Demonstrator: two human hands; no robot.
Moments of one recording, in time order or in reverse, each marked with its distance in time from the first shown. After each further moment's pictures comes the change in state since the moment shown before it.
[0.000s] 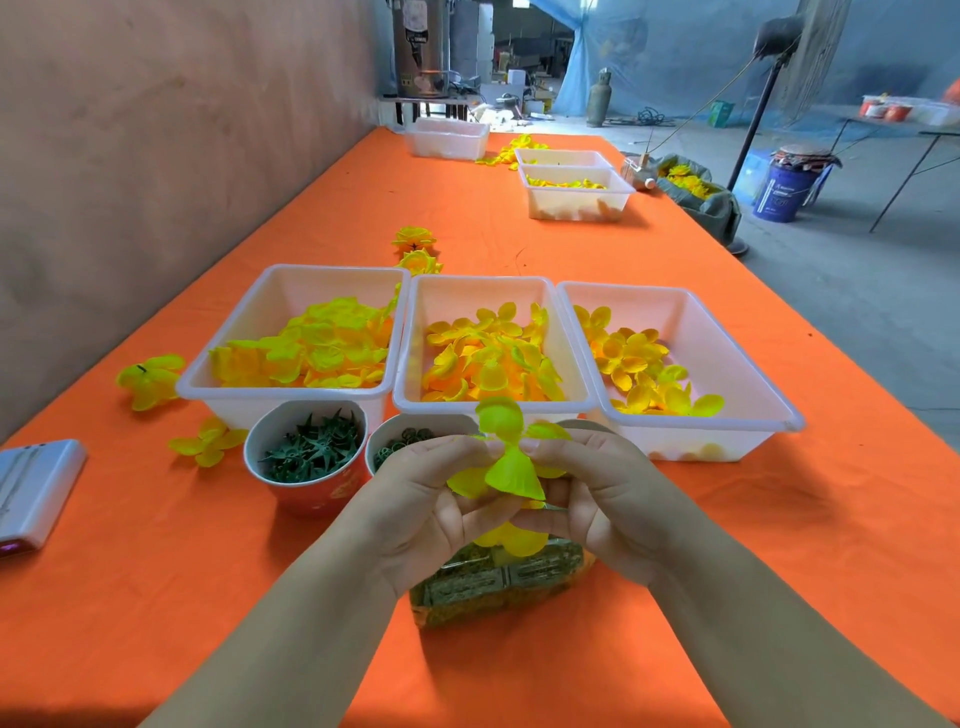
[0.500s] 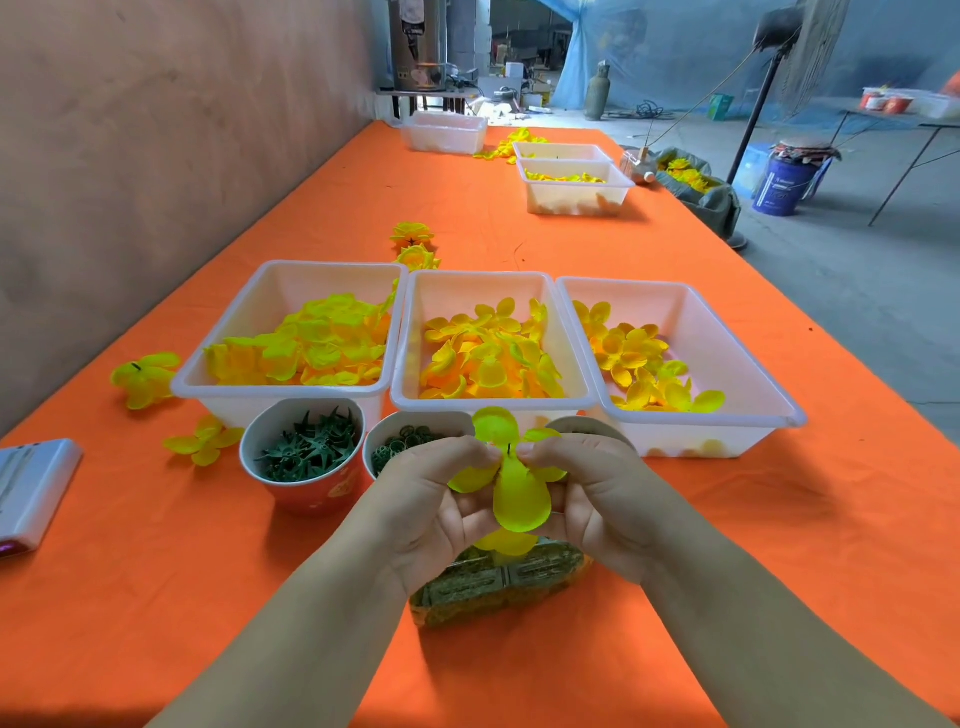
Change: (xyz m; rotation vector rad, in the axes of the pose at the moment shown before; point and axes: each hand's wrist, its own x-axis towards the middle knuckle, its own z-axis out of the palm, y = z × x) left_hand 0.001 -0.002 0.007 -0.014 0.027 0.009; right_hand 0.006 0.004 0.000 -0.008 0.044 -0.010
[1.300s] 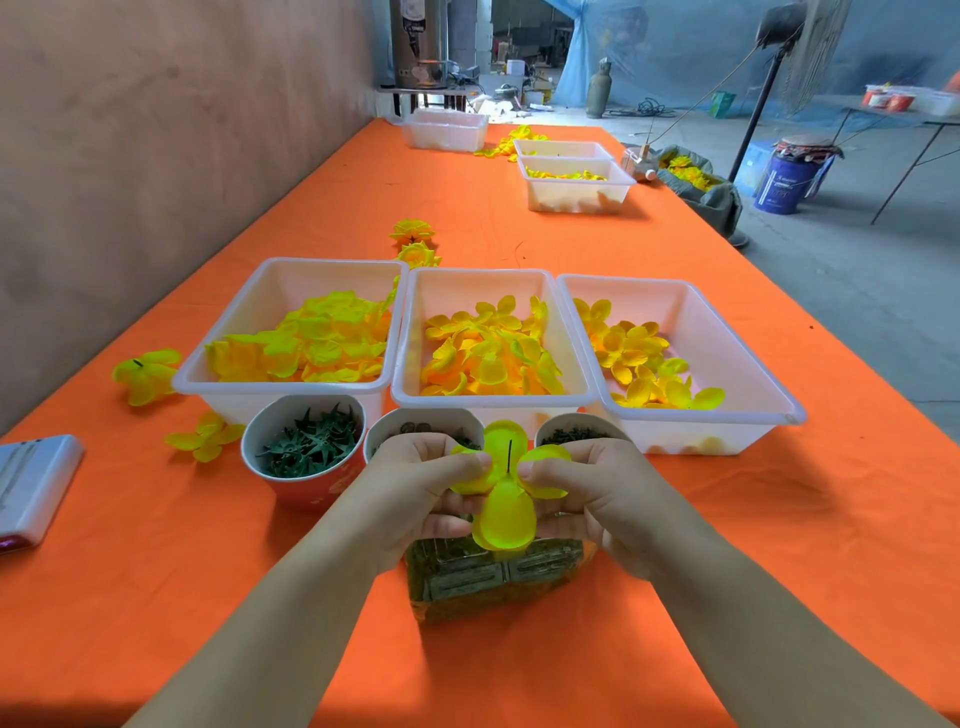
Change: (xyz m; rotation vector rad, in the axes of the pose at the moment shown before) left_hand 0.027 -0.010 -0.039 0.417 0.004 0.046; right_hand 0.000 0.009 -0.011 -0.227 0.128 0.065
